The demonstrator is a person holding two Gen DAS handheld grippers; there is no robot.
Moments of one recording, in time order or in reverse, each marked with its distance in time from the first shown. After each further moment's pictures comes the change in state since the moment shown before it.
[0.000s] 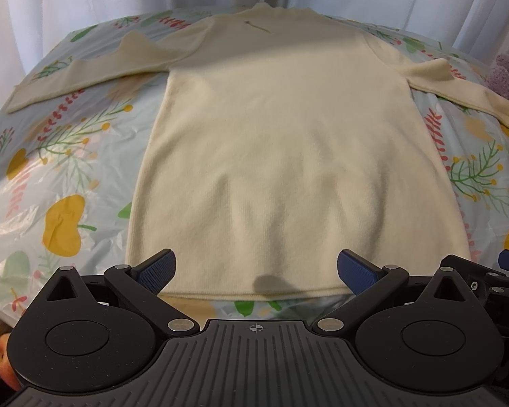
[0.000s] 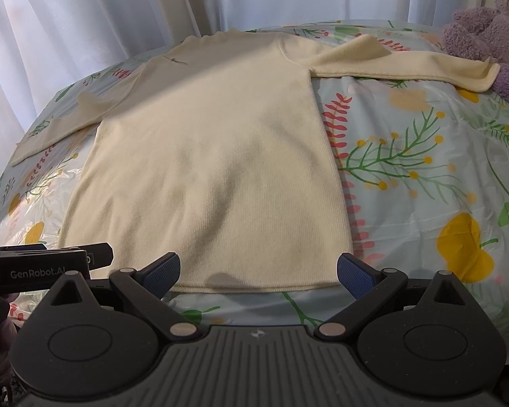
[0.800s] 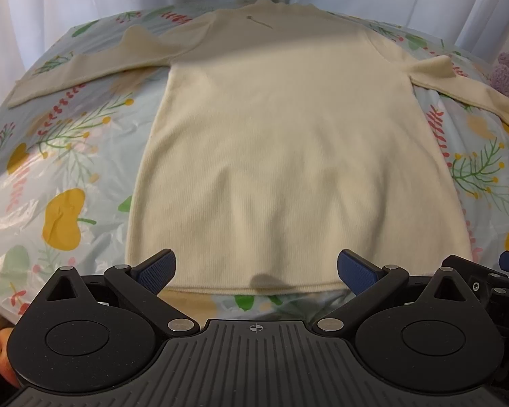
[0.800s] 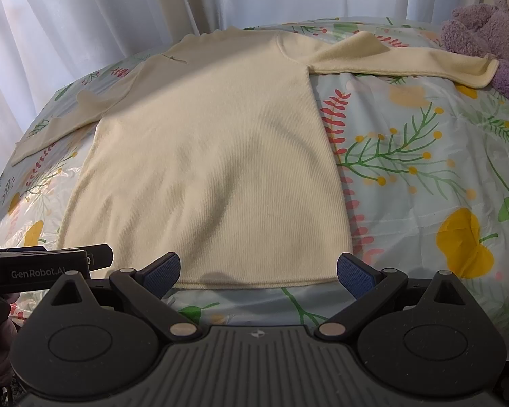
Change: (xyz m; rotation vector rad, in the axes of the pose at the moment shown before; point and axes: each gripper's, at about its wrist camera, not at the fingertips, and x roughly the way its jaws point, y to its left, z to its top) left arm 0.003 0.000 -0.003 -0.007 0.010 0.001; right arm 0.000 -0.002 -0.003 0.005 0.004 0.002
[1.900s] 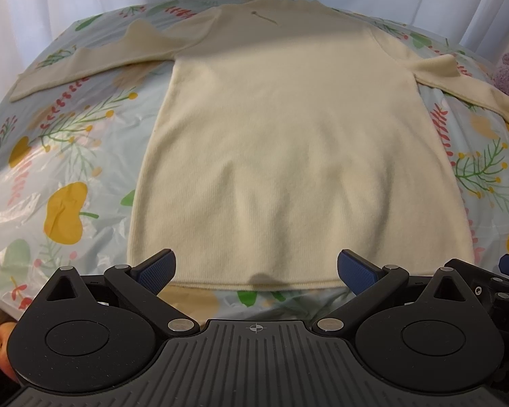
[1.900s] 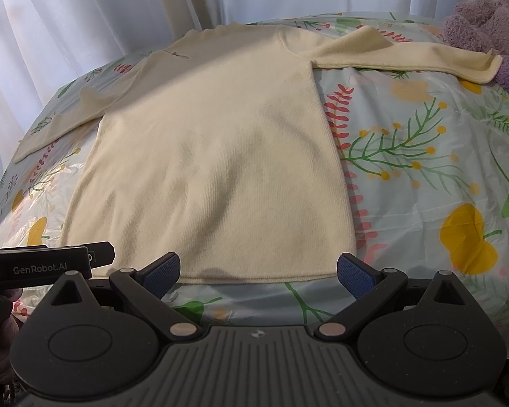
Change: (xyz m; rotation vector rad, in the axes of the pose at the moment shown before) left arm 0.000 0.002 0.000 -0.014 0.019 0.006; right arm 0.002 0.000 0.000 0.000 0.020 0.015
